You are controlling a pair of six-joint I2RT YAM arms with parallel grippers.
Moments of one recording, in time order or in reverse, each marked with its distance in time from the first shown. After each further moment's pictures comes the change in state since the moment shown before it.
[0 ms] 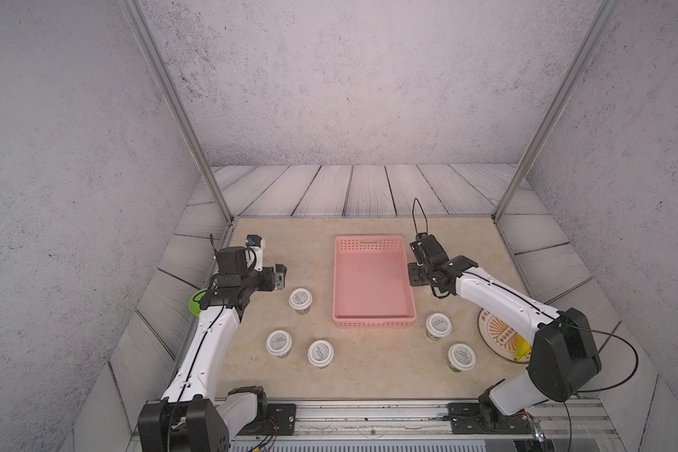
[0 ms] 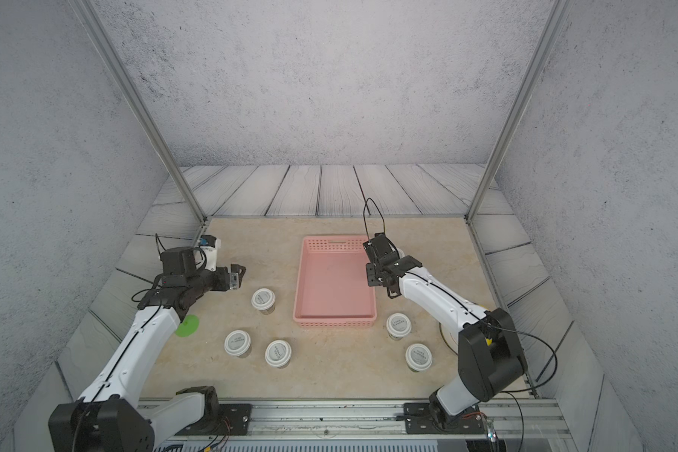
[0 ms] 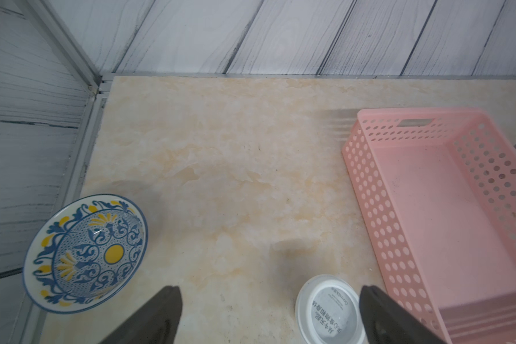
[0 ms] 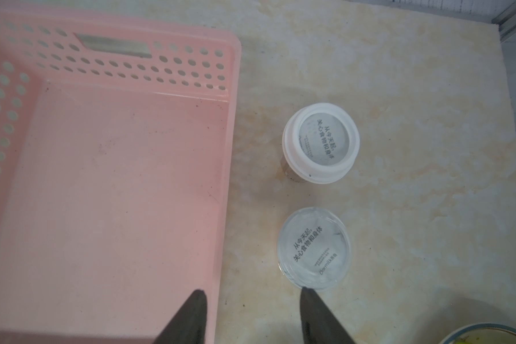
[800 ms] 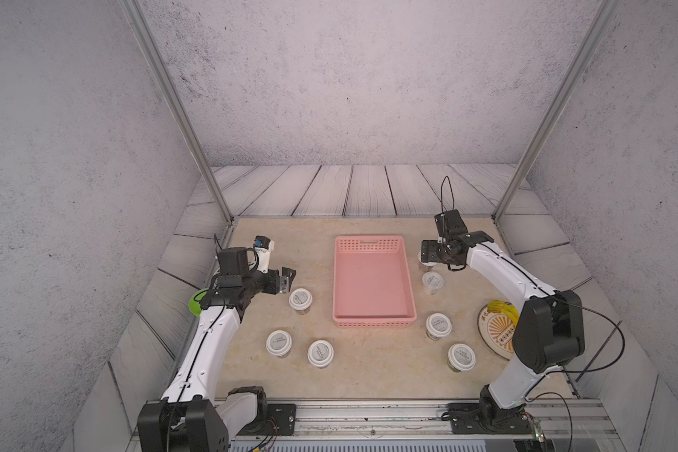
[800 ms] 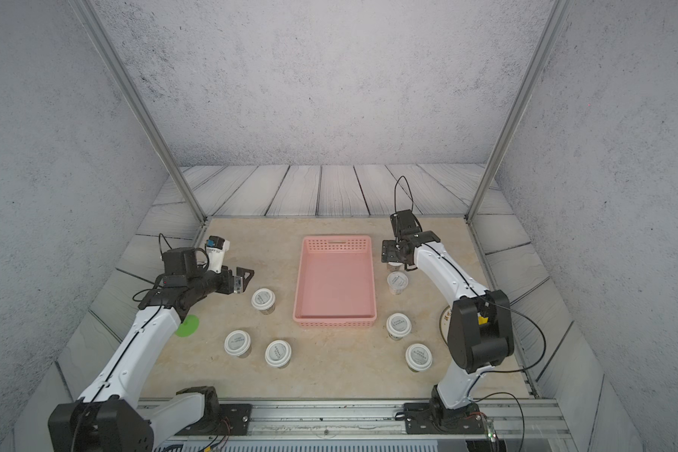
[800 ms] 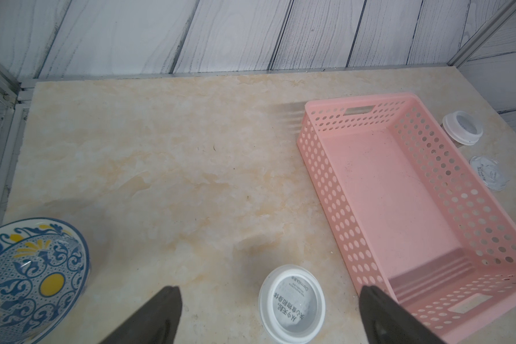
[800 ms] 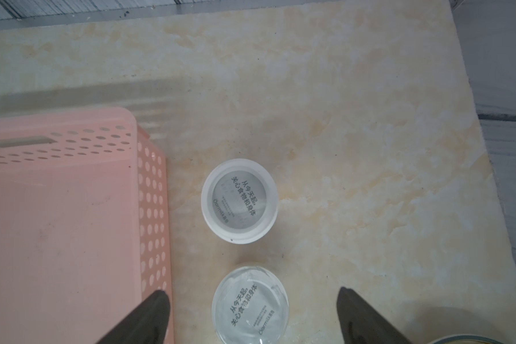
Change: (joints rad) left arm -0.012 0.000 0.000 -0.017 0.138 0.040; right arm -0.258 0.188 0.256 -0.102 -0.128 0.023
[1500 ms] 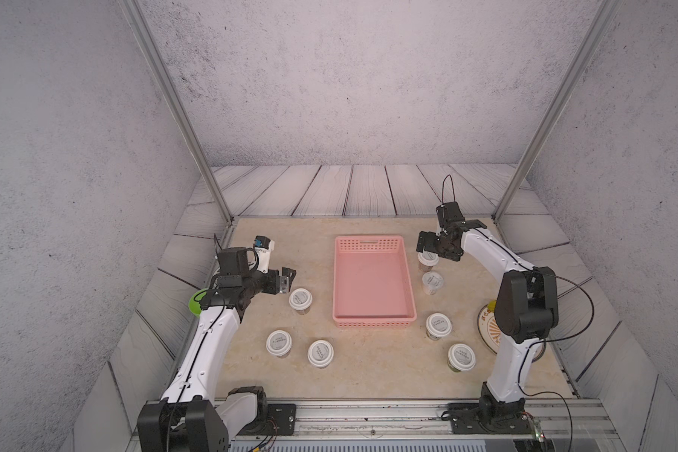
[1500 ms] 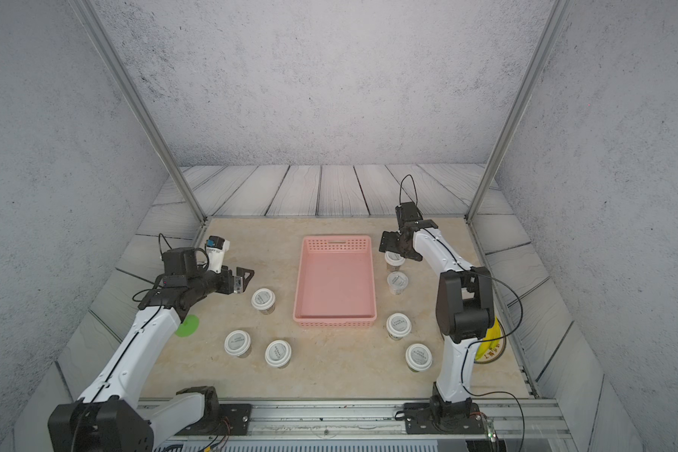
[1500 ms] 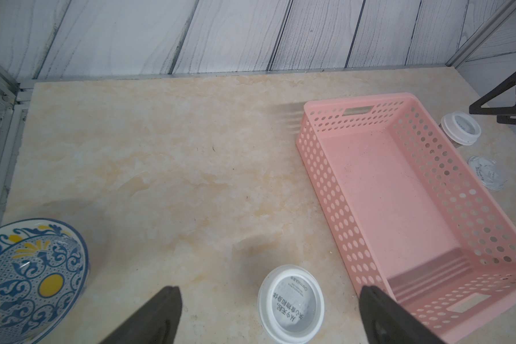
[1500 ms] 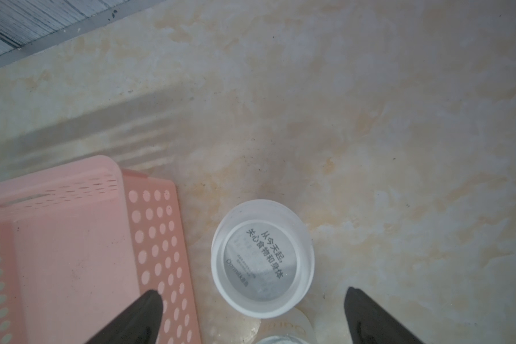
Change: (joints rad) left arm 0.000 -0.002 0.000 0.000 0.003 0.000; right arm -0.076 0.232 0.193 -0.027 -0.185 0.087
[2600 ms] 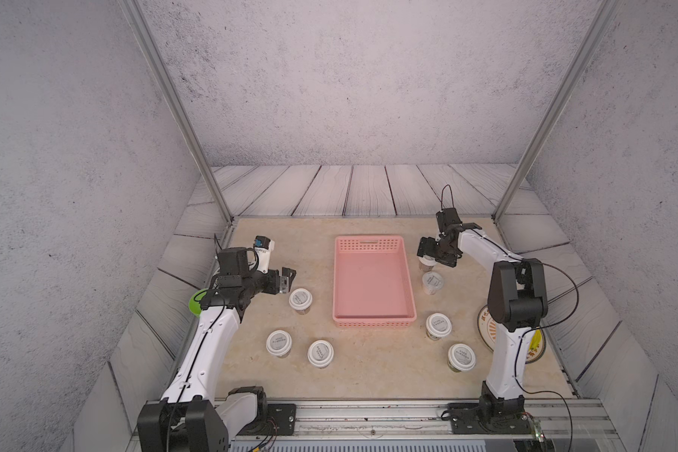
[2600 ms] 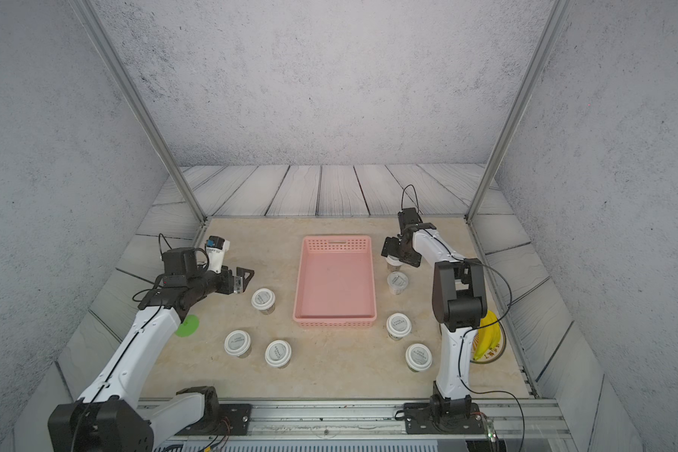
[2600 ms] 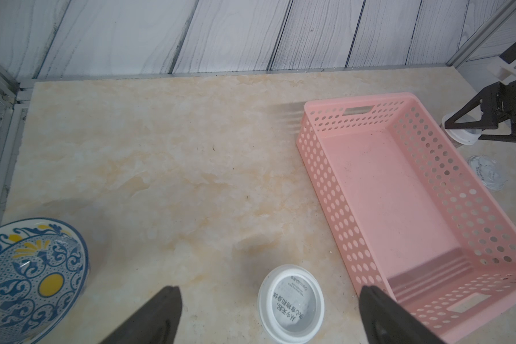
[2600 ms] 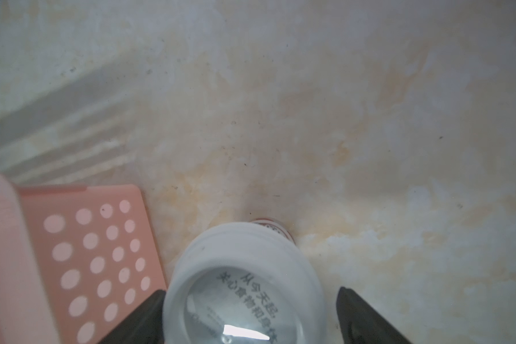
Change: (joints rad) left arm 0.000 0.000 0.000 0.000 0.000 0.000; right arm -0.037 0.106 0.009 0.016 -0.083 0.031
